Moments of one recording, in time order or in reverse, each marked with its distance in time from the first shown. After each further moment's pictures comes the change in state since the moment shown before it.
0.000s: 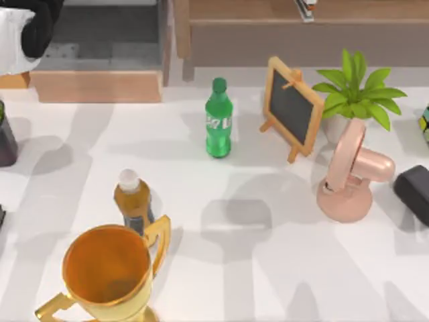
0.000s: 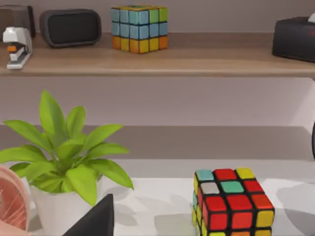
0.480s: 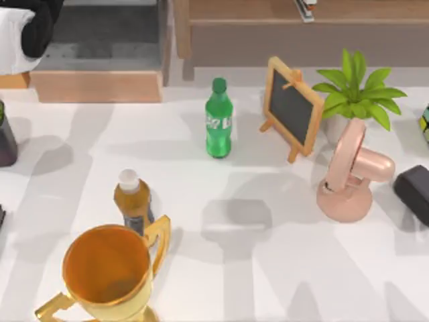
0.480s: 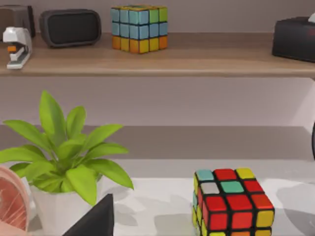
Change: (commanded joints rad) left arm 0.000 0.000 0.000 0.000 0.000 0.000; right arm 0.000 0.000 0.000 0.000 0.000 0.000
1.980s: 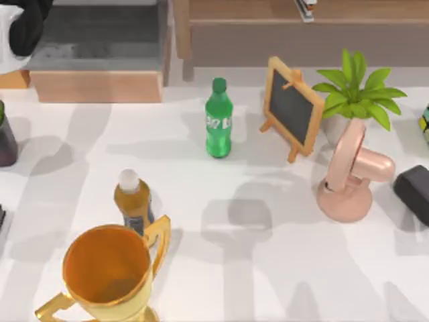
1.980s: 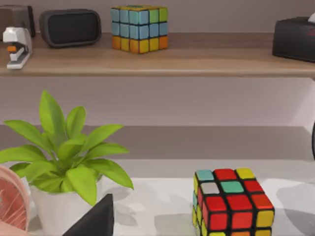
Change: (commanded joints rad) left arm 0.005 -0.075 -0.041 -0.021 0.024 0.032; right arm 0.000 0.000 0.000 0.000 0.000 0.000
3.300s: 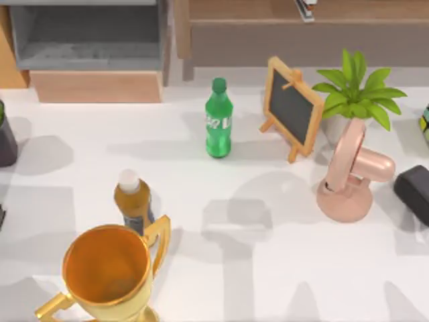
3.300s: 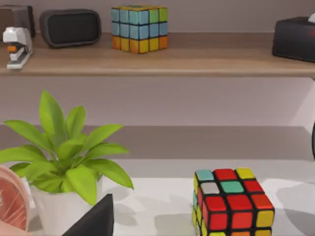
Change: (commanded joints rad) left arm 1.013 -0.830 -0.980 -0.448 0.933 2.040; right arm 0.000 0.000 0.000 0.000 0.000 0.000
